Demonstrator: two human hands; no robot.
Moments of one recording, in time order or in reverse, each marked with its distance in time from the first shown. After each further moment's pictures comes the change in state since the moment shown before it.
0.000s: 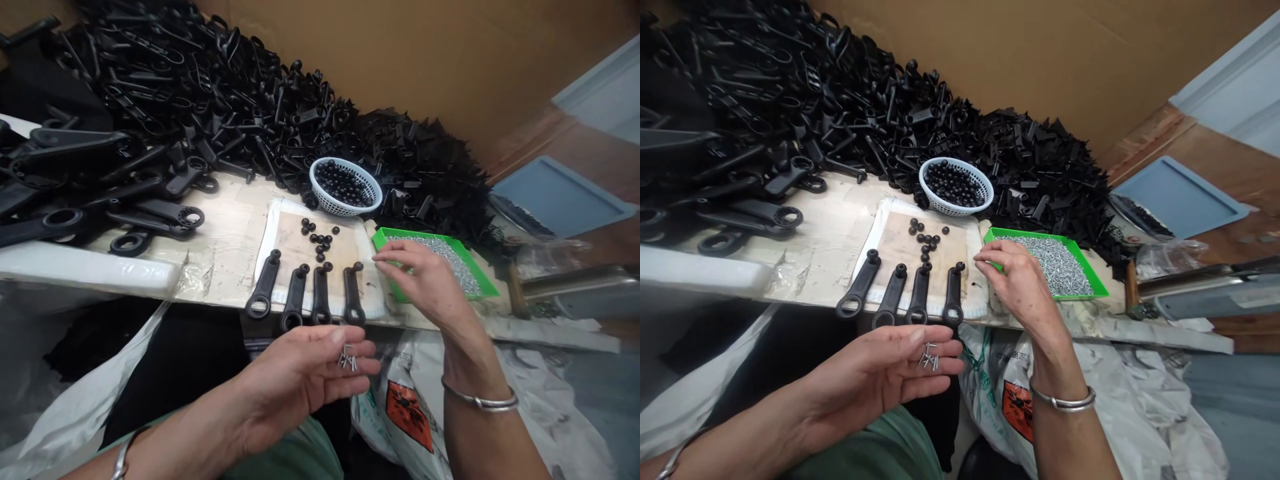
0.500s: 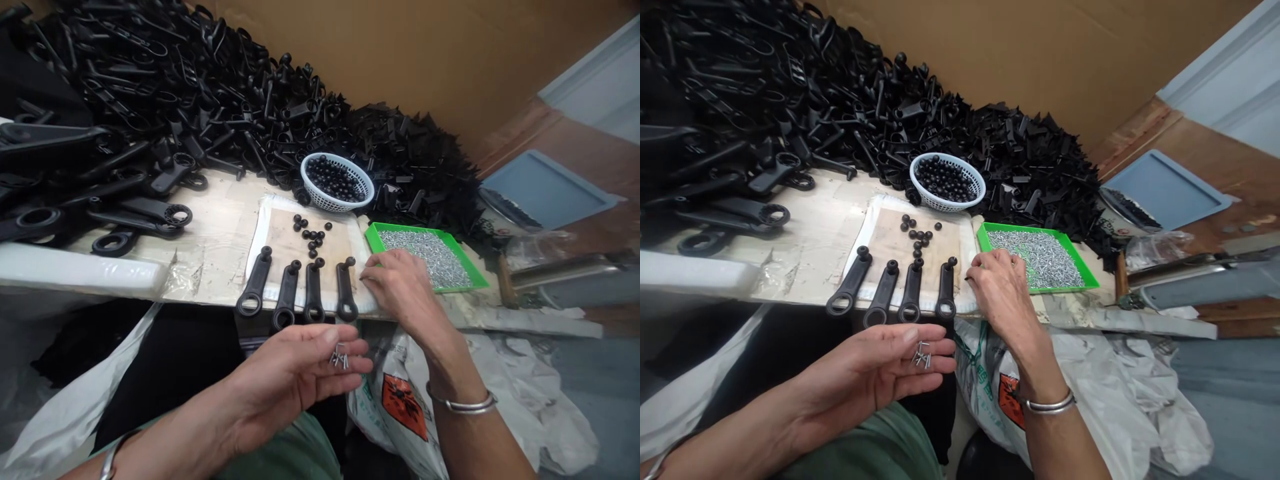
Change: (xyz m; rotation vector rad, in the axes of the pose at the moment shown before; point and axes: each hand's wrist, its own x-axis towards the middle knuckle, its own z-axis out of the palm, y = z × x) left_hand 0.000 -0.004 -0.003 0.032 0.000 -0.013; right_hand -0.023 -0.001 0.016 -0.409 -0.112 -0.084
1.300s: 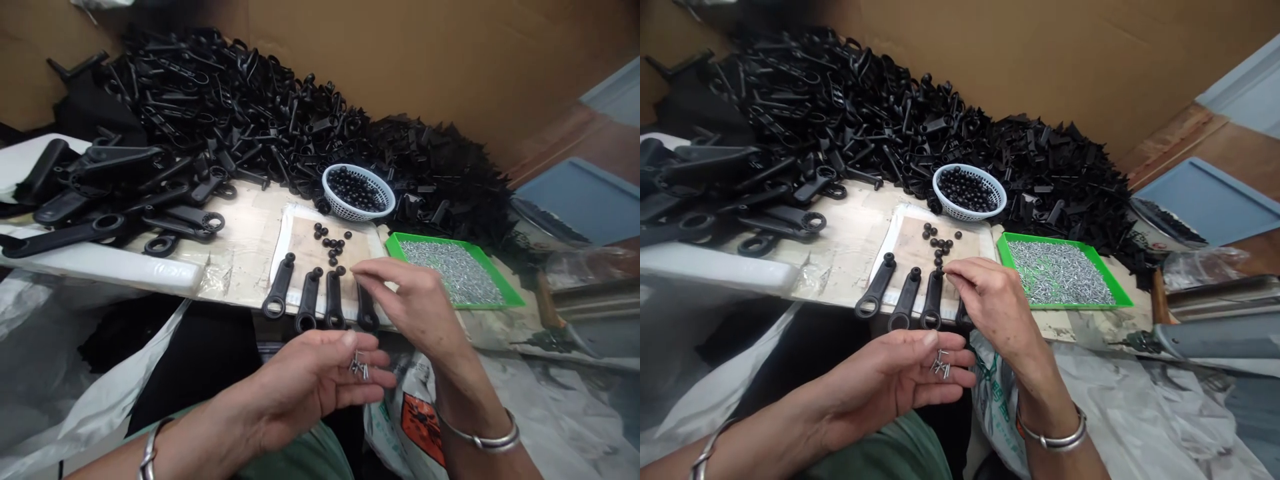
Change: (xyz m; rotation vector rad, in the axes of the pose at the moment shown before) left_hand -0.002 0.001 0.002 -0.012 -0.001 0.042; right_hand 0.026 -0.053 -0.038 0.630 0.190 -0.008
